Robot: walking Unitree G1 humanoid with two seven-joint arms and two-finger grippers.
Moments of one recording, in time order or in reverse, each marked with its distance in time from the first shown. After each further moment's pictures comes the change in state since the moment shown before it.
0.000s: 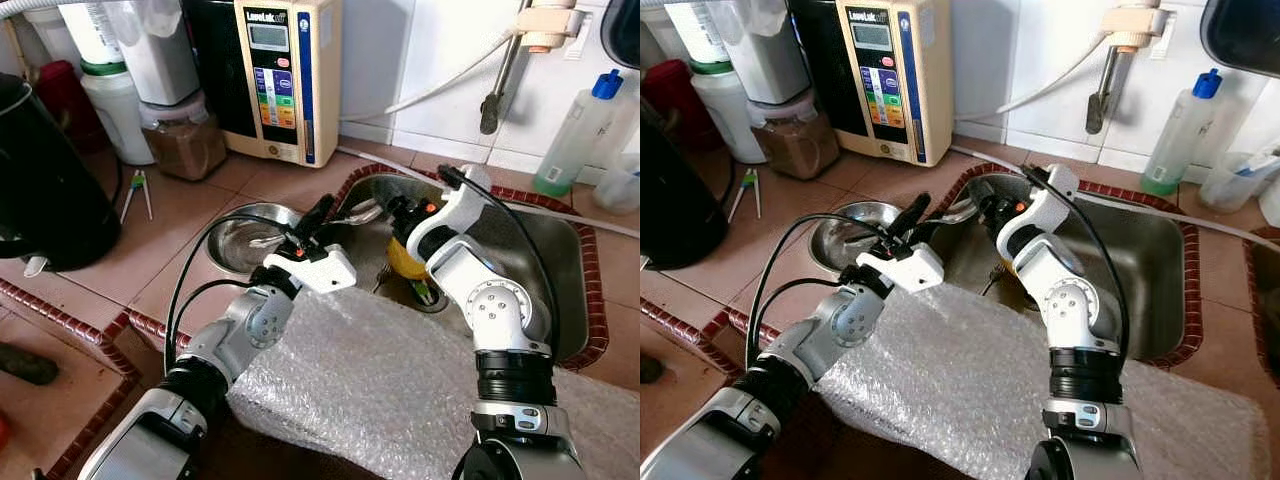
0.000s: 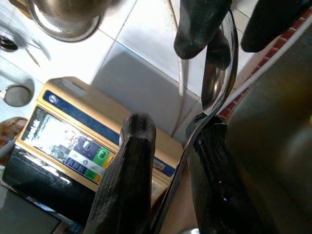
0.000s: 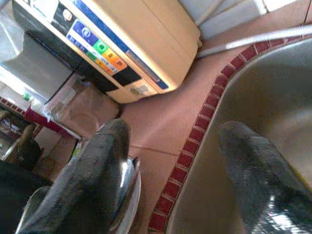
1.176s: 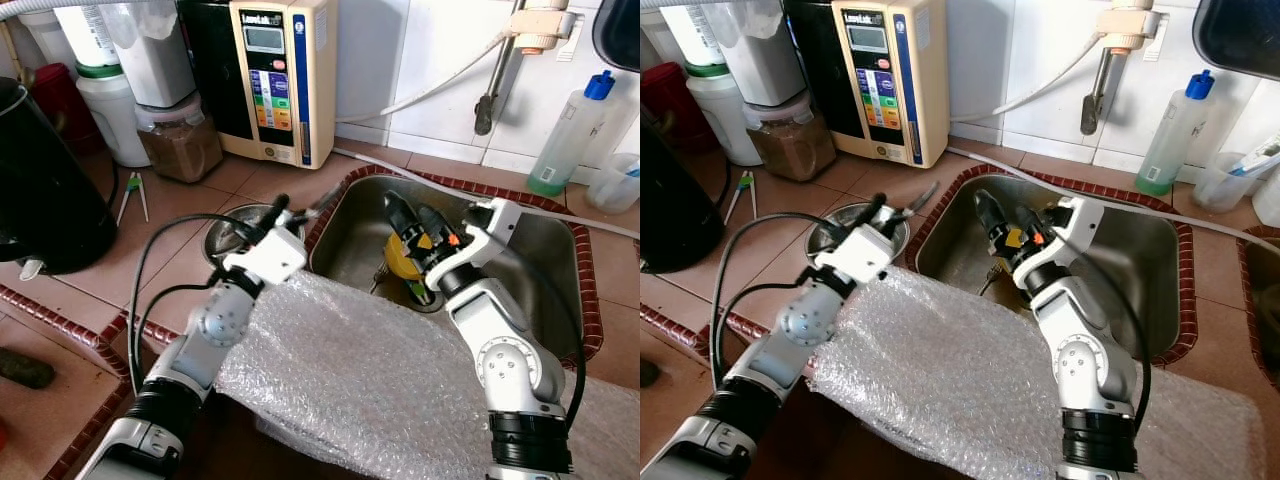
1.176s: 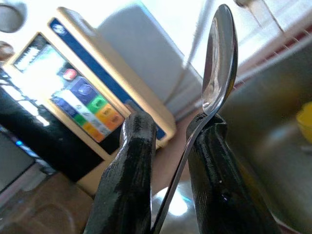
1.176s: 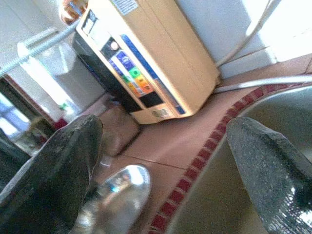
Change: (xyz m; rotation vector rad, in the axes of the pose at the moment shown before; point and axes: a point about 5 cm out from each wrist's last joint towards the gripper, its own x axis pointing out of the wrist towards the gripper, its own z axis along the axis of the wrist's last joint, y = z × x) left arm -0.025 0.023 -0.024 -0.273 0.126 -0.004; right arm -0.039 -0.013 -0.012 -0.050 -0.181 0.207
